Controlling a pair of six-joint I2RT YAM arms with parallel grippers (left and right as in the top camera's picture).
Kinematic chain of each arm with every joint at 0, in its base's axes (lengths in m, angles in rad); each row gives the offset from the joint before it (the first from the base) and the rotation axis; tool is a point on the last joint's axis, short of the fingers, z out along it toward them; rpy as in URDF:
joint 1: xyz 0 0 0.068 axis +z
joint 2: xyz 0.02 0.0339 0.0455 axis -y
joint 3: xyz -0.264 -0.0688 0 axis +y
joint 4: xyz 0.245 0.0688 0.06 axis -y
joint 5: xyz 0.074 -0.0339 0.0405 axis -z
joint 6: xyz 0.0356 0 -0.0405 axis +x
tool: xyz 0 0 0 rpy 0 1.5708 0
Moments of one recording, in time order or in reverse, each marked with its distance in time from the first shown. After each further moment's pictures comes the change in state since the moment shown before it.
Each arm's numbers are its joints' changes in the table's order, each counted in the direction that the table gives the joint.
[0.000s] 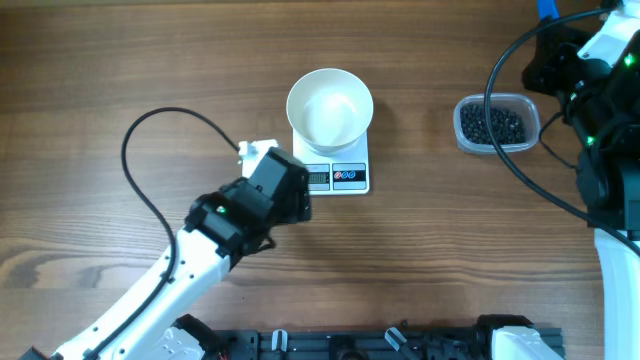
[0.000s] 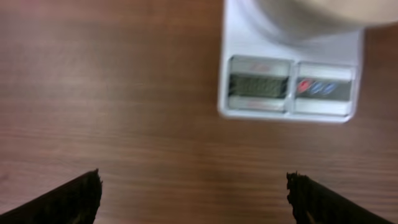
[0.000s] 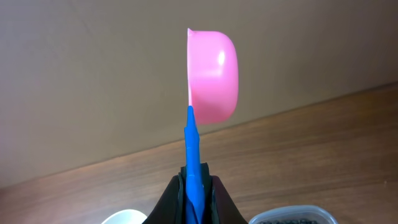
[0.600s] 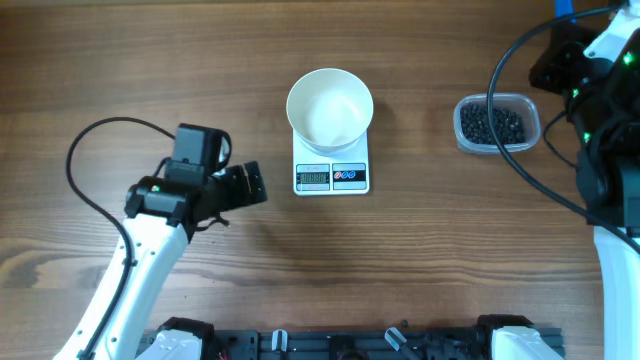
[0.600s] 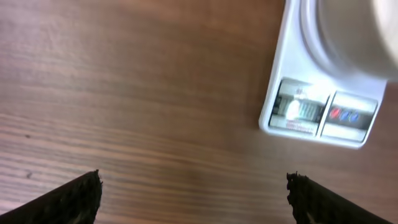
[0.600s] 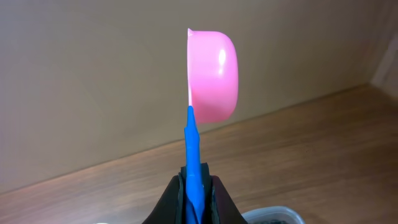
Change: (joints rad) left arm 0.413 0.000 0.001 0.008 0.290 0.196; right arm 0.000 -0.010 0.000 0.001 0.116 -0.039
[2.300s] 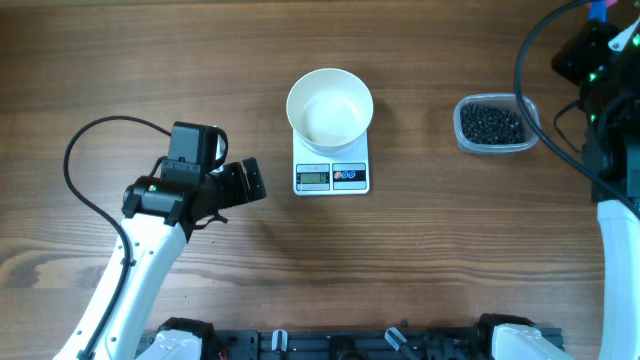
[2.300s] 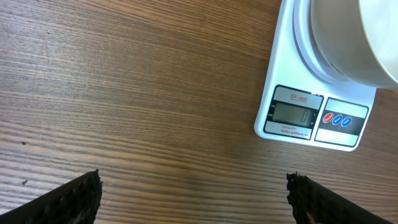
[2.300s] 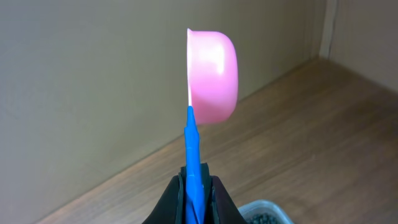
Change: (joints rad) left arm 0.014 0.000 0.000 0.014 0.018 0.006; right arm -0.086 -0.065 0.000 0.005 0.091 0.173
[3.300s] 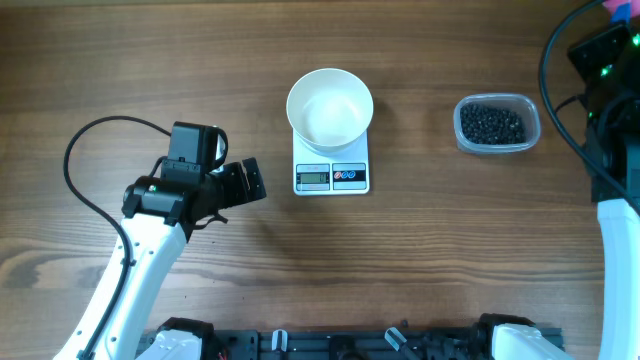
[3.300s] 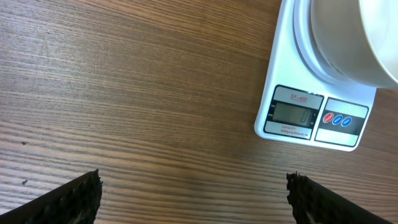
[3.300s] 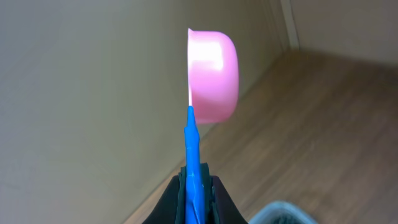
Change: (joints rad) left arm 0.000 0.000 0.000 0.000 0.000 0.000; right arm 0.000 -0.003 0.000 0.029 0.136 0.220
